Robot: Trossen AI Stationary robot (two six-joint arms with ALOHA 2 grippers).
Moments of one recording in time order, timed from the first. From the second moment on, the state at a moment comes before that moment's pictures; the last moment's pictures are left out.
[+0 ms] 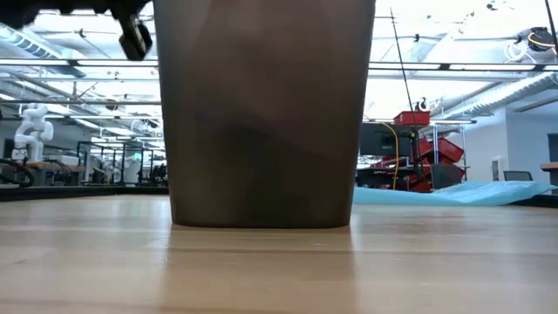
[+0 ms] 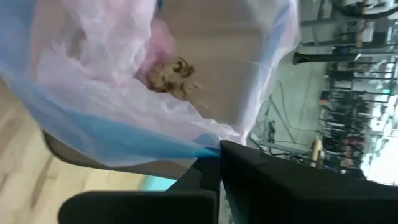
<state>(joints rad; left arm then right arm) -0.31 0.74 0.38 0.43 -0.26 -0.54 0.58 2.02 2.25 -1.57 0.88 -0.13</state>
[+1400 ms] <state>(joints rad) -0.35 1.03 1.46 -1.17 -0.59 -0.53 0.51 1.93 2.25 -1.52 0.85 -0.03</state>
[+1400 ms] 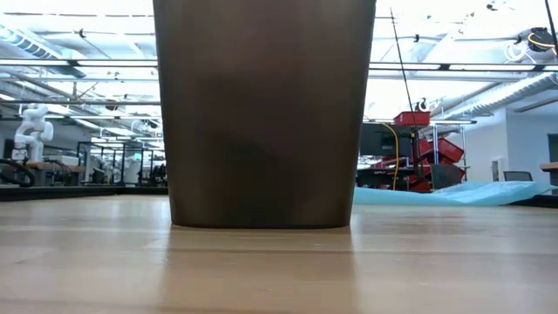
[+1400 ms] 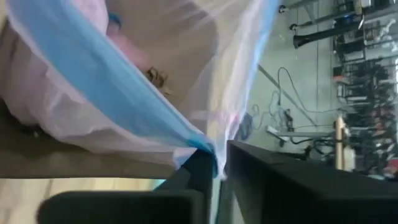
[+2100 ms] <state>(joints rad) -0.81 1.38 1.46 -1.32 -0.56 -0.44 0.55 1.86 2.25 -1.48 0.68 0.02</state>
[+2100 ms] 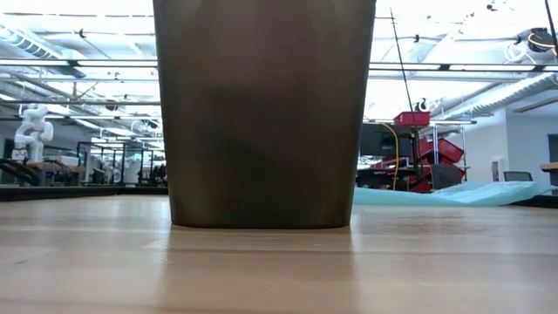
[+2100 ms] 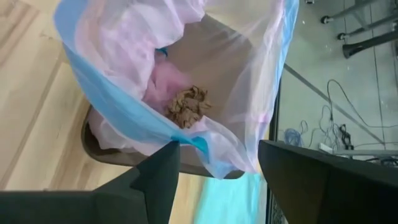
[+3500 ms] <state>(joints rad) -0.77 1.72 1.83 -1.42 -0.77 -0.10 0.55 1.86 2.25 -1.45 0.67 -0.01</state>
